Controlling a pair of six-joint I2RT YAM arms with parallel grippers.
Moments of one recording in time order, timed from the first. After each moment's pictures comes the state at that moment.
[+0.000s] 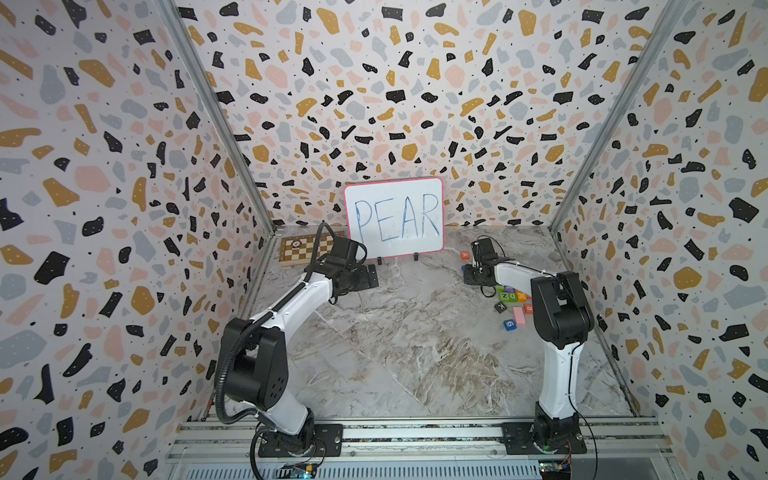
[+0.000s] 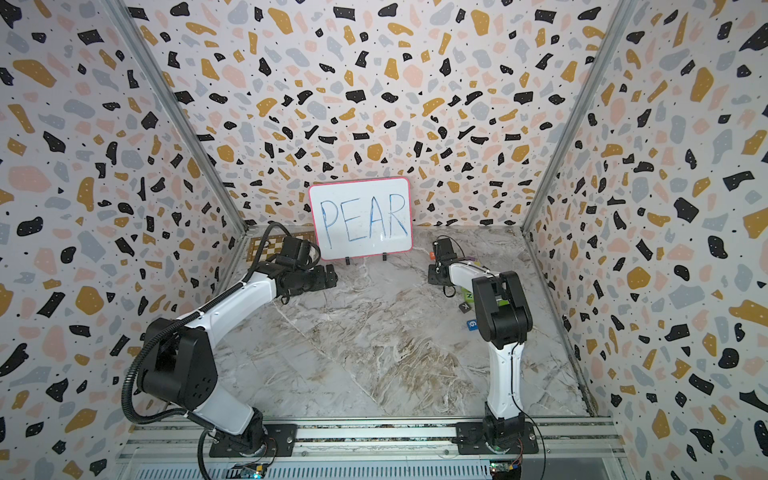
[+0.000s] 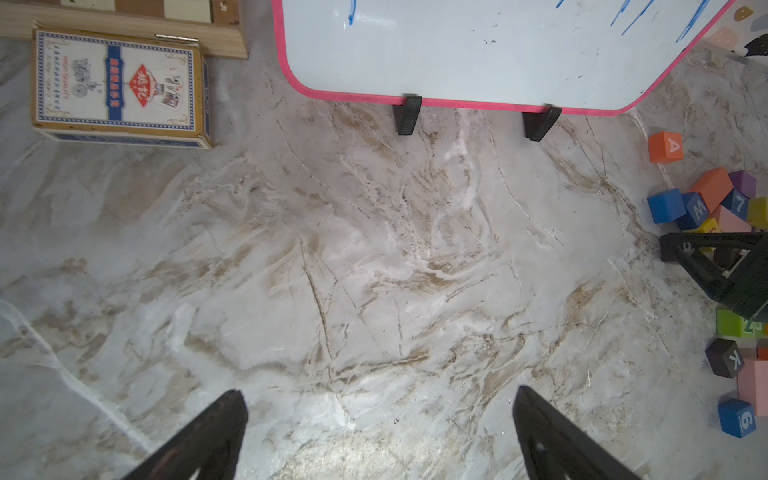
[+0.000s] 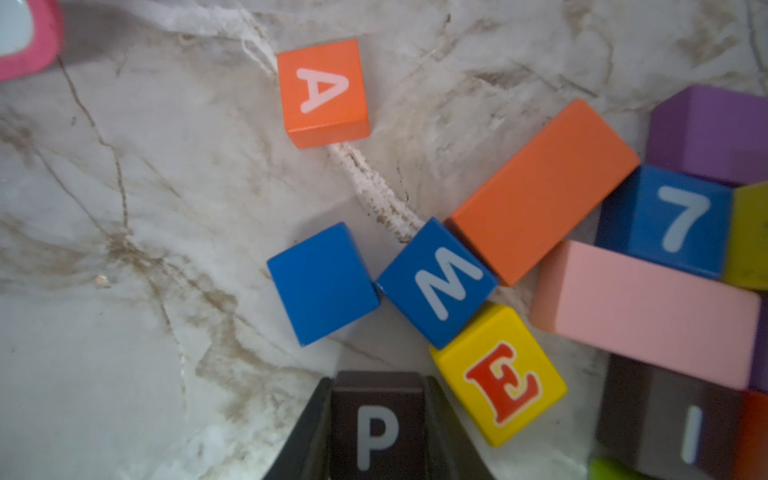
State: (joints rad) left arm -0.31 1.60 1.21 -0.56 0.06 -0.43; right arm 0.29 2.09 1.41 -0.32 0.12 0.27
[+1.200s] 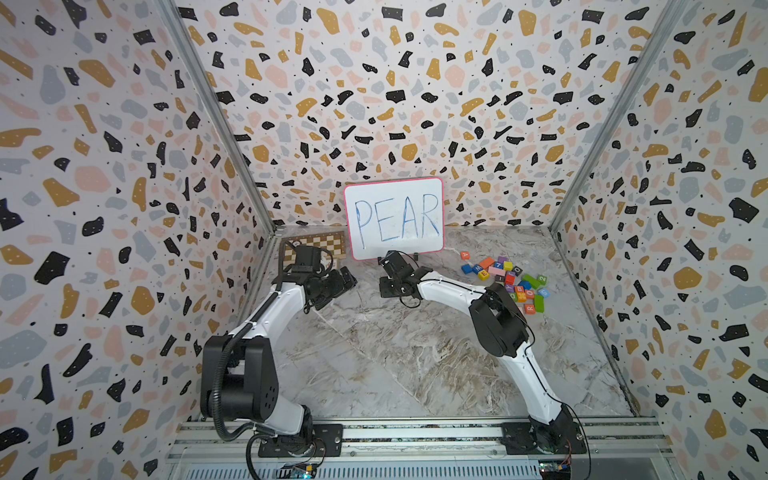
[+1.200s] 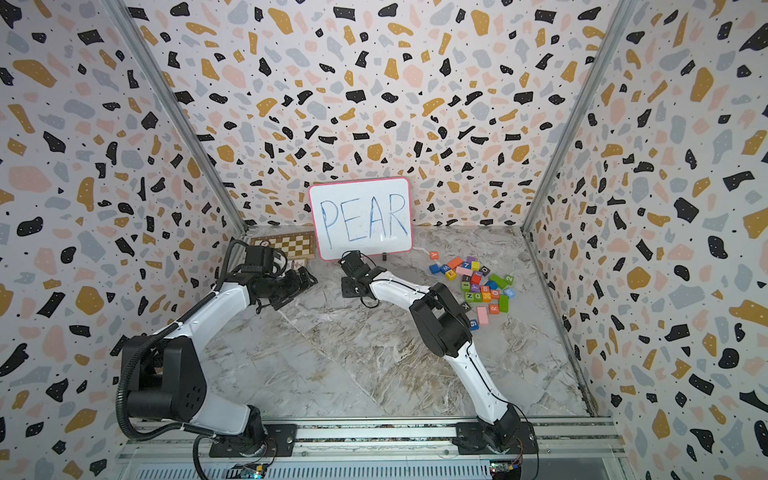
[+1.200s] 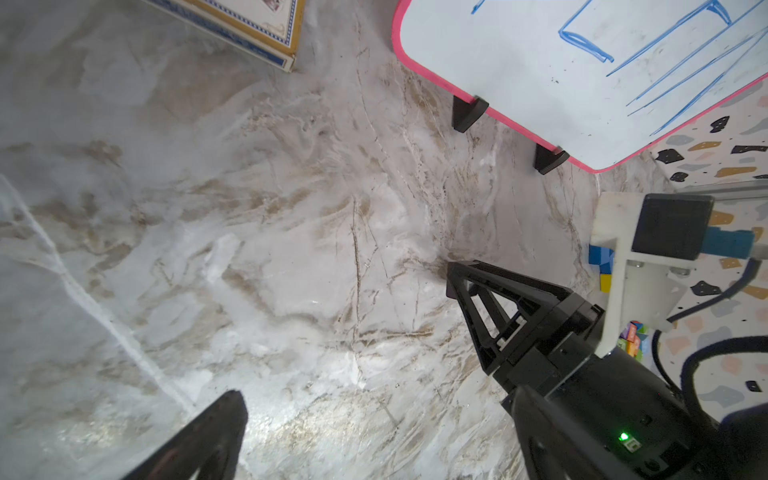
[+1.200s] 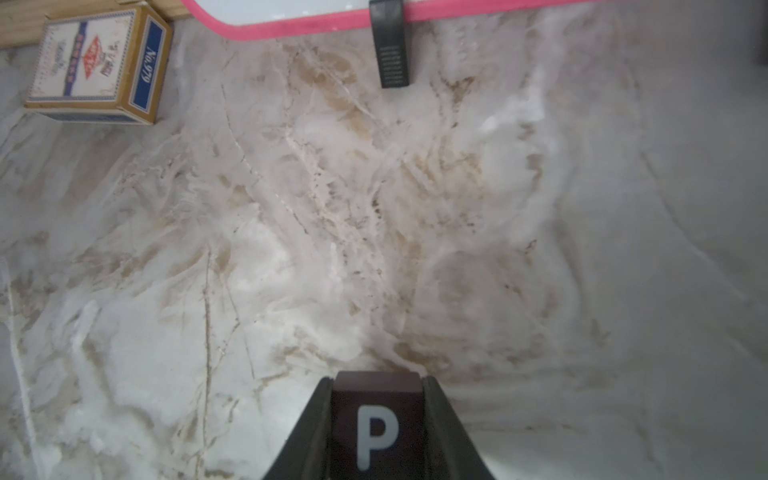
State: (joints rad) left arm -0.05 1.52 1.05 -0.51 0.36 -0.57; right arm 0.80 2.37 1.90 -0.43 0.06 0.54
